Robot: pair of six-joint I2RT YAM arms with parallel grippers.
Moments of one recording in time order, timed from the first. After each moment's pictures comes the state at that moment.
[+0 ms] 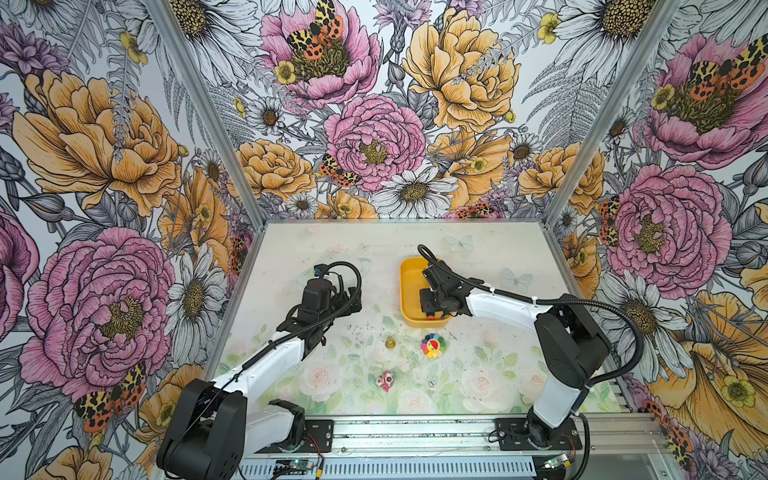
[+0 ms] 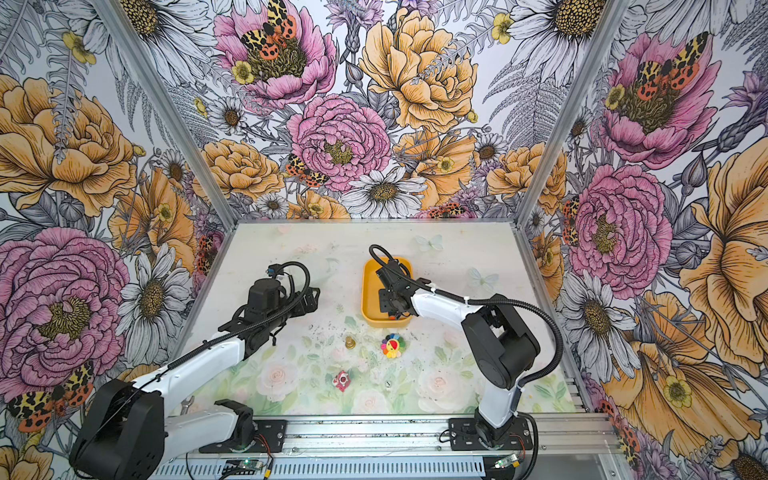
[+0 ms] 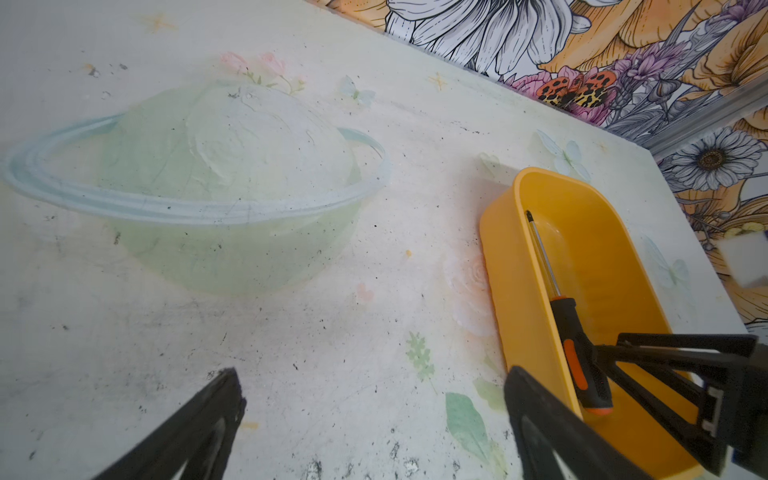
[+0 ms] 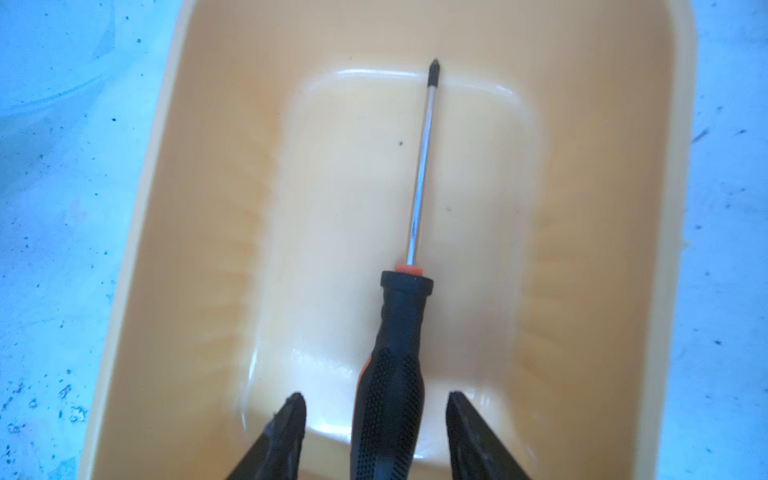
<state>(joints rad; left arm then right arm) -0.33 1.18 0.57 0.03 -0.02 -0.48 0.64 1.75 1.13 -0.41 0.12 0.43</state>
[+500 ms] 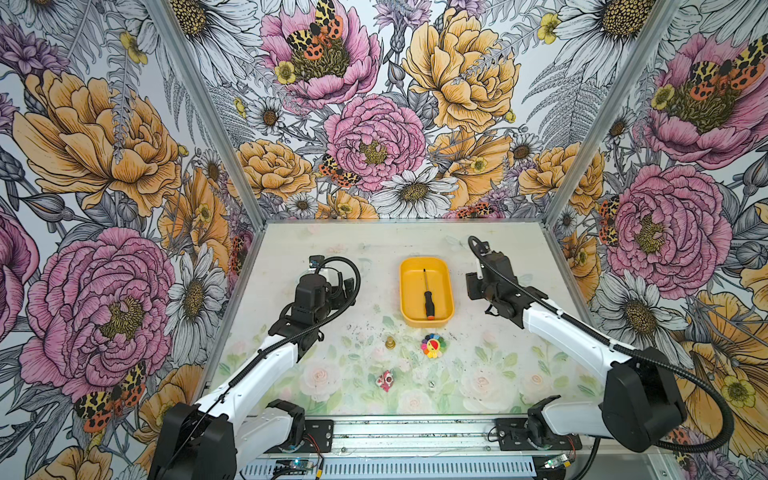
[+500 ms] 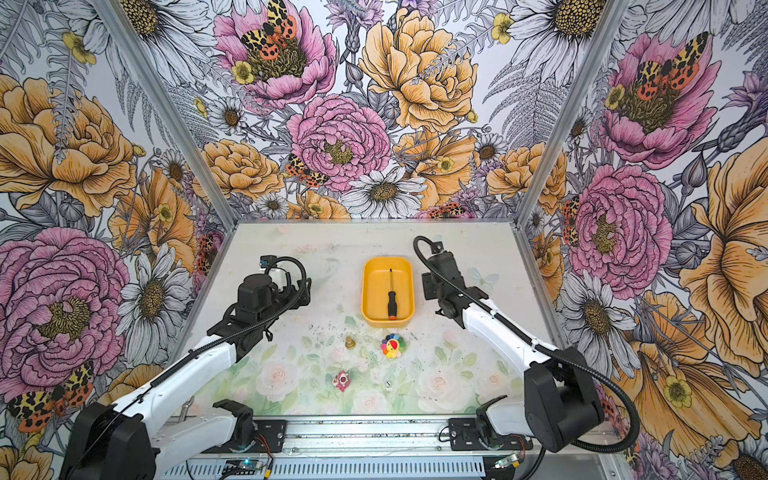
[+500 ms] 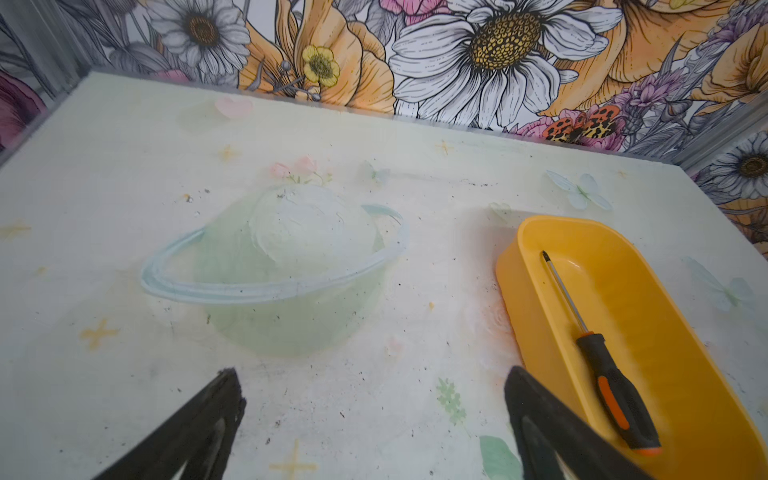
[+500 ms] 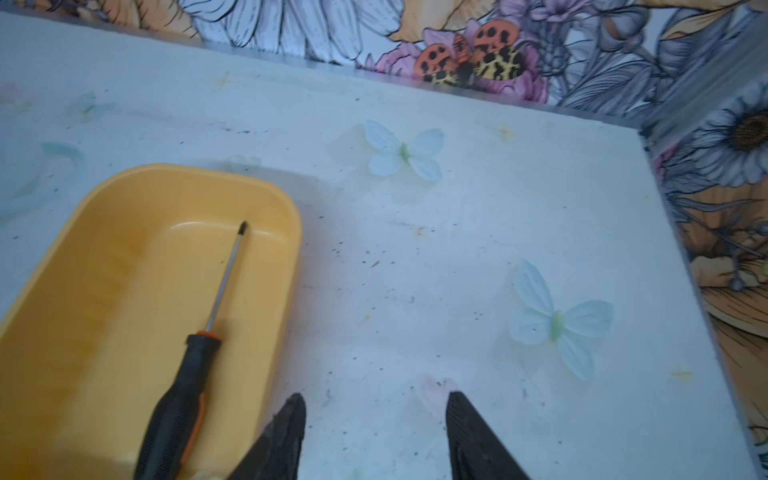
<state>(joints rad) -0.33 1.06 0.61 0.02 -0.17 -0.26 0.31 1.30 0.83 -0.21 0.26 0.09</state>
